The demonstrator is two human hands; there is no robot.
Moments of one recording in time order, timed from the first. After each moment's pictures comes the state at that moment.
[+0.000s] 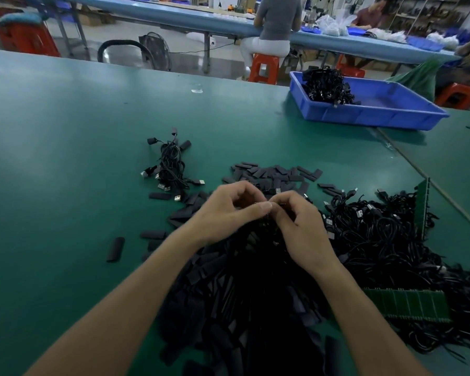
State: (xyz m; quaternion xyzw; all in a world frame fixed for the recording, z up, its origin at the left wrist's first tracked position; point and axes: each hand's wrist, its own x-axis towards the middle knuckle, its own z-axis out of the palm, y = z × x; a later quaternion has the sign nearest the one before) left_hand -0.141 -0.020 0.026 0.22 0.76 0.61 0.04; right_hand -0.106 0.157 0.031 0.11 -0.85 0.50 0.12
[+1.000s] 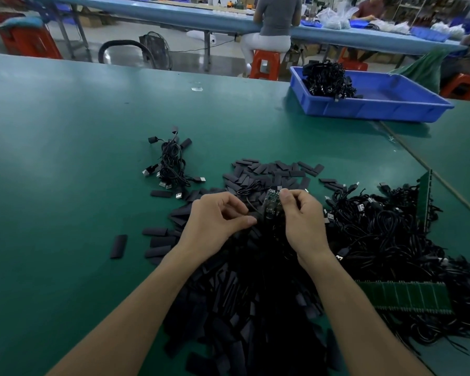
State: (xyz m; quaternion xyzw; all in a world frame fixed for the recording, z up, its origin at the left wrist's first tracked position) left_hand -0.121 -0.026 0.000 0.11 0.81 0.58 -0.06; right_hand -0.121 0.154 0.009 -0.05 -0.80 0.58 0.14
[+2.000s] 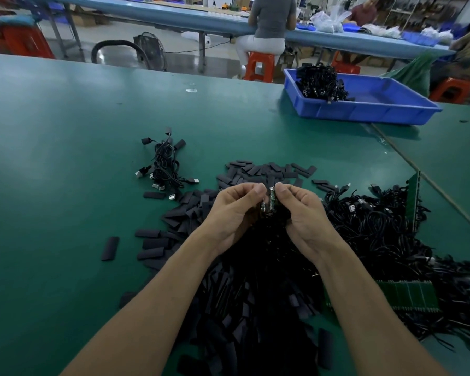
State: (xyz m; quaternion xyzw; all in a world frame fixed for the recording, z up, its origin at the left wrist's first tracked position) left_hand -0.131 0.023 0.023 0.07 0.46 0.88 0.13; right_hand -0.120 0.165 0.039 0.02 -0.62 0.79 -0.04
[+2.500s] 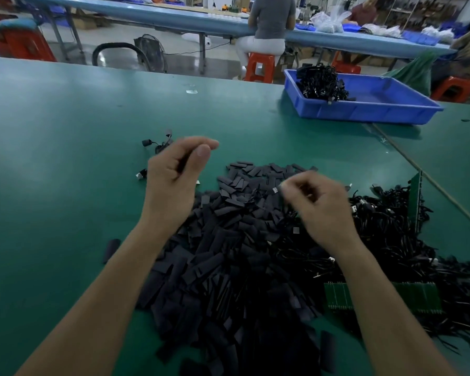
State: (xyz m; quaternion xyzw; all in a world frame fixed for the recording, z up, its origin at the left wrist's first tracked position) left_hand -0.131 -0.052 0.064 0.19 0.70 0.62 -0.30; right_hand -0.113 0.186 0.063 0.14 -0.85 0.47 0.19
